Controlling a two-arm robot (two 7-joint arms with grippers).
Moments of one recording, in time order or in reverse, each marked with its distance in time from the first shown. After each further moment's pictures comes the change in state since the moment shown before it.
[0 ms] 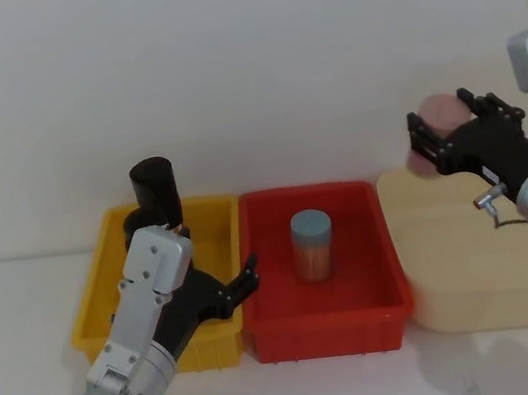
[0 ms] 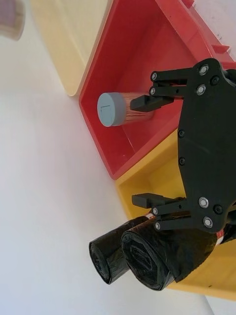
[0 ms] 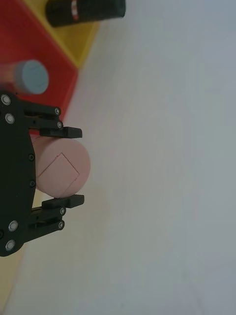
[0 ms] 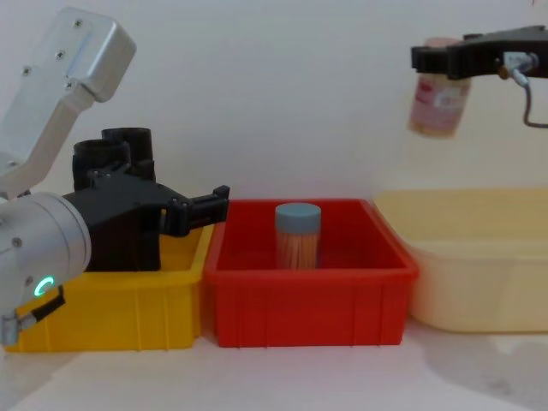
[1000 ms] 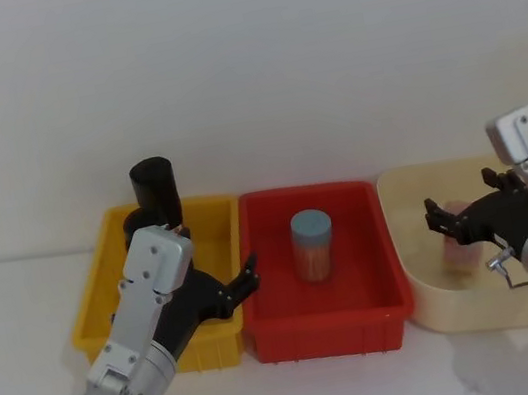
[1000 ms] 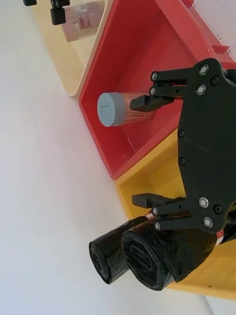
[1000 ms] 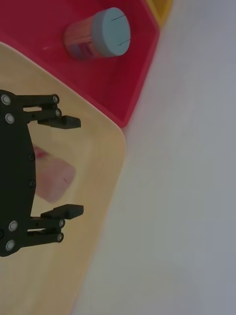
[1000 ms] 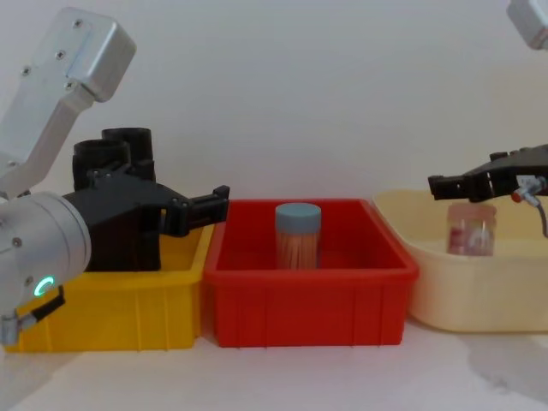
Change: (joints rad) left arm 0.000 0.000 0.000 0.000 0.000 0.000 0.000; right arm 0.004 0.017 -0.021 0.181 -0.077 0.047 0.000
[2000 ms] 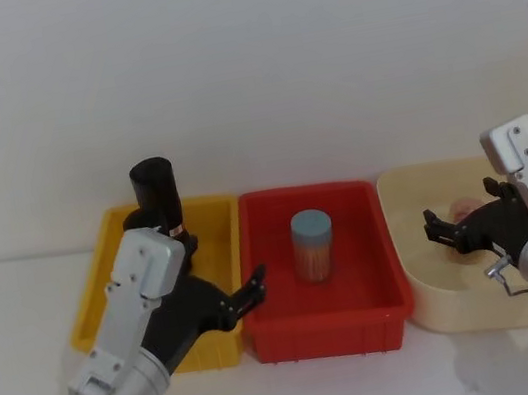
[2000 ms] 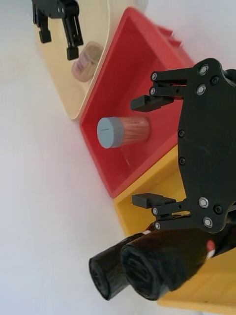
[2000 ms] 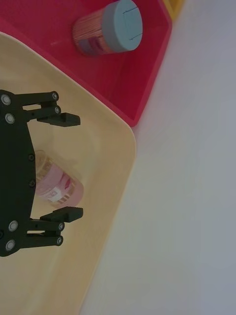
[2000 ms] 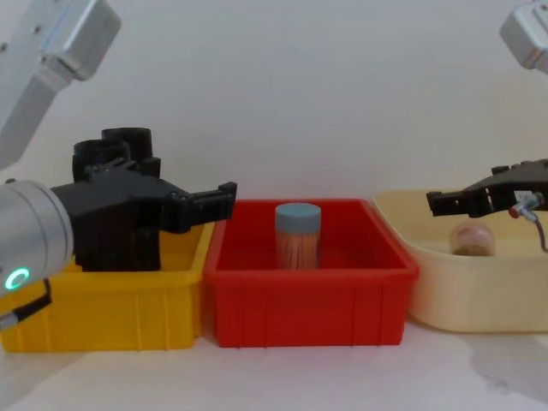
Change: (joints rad) left arm 0.047 0.041 -0.029 -0.095 -0.067 0.053 -0.073; right arm 0.006 -0.004 -0.008 0.034 -0.015 -0.003 -0.003
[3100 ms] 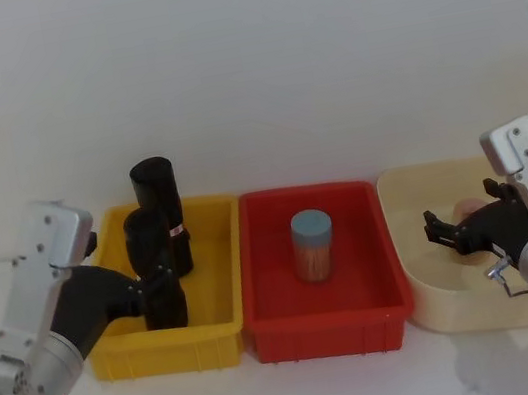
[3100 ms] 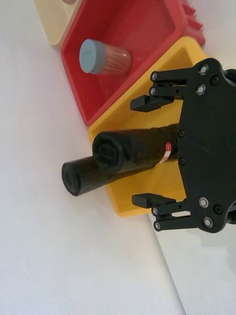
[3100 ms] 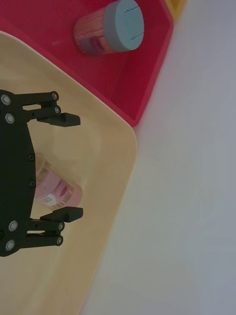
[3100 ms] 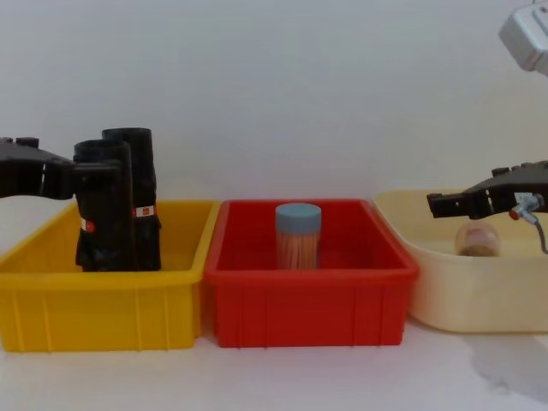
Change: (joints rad) left arm 0.091 0.056 -0.169 -0.167 -0.030 0.238 0.110; right arm 0.000 0.000 0.000 0.004 -0.001 0.000 0.000
